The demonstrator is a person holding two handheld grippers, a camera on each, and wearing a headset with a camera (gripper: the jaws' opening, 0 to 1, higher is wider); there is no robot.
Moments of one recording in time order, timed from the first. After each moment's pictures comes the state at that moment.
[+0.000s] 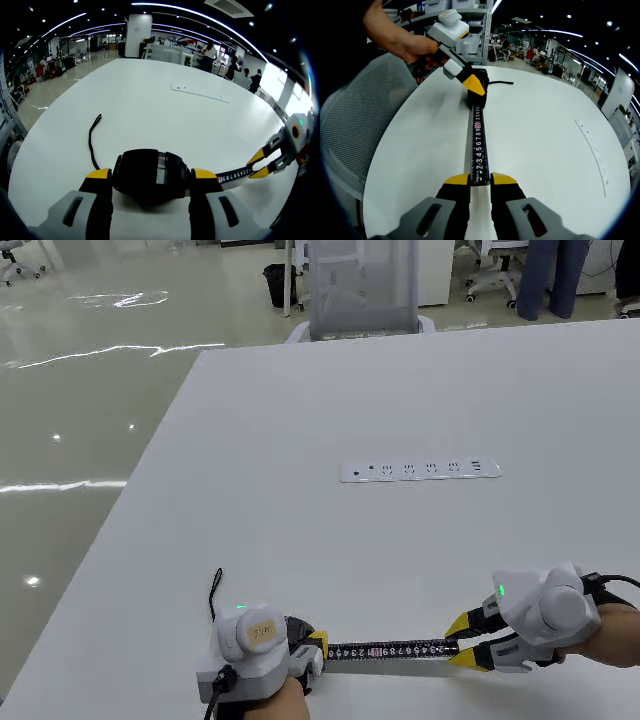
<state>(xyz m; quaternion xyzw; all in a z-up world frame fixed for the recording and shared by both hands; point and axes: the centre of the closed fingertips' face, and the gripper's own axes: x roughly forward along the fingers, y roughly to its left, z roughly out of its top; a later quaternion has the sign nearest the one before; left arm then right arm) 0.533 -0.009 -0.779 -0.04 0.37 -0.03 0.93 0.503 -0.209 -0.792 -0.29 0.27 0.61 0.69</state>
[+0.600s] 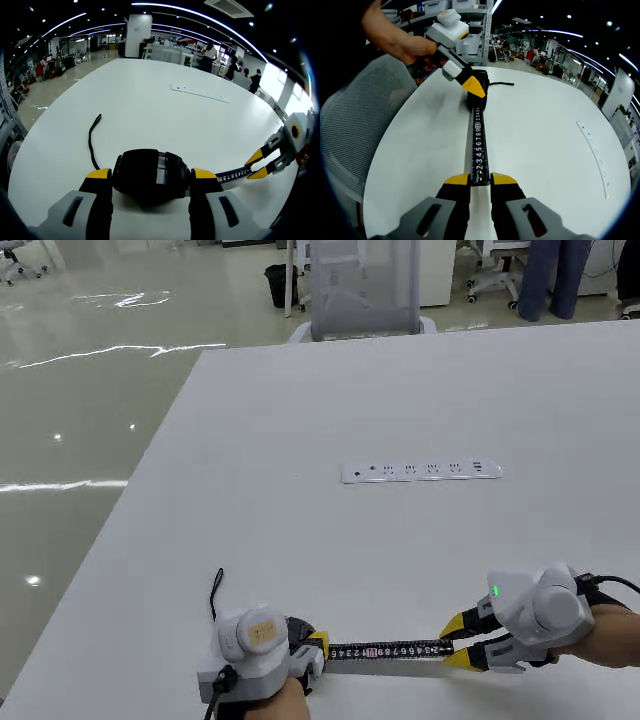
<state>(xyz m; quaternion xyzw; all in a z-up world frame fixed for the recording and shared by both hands) 0.534 -0.009 -0.779 -0.04 0.37 -0.04 0.93 0.505 -0.201 -0.792 -0.29 0.27 0.61 0.69</state>
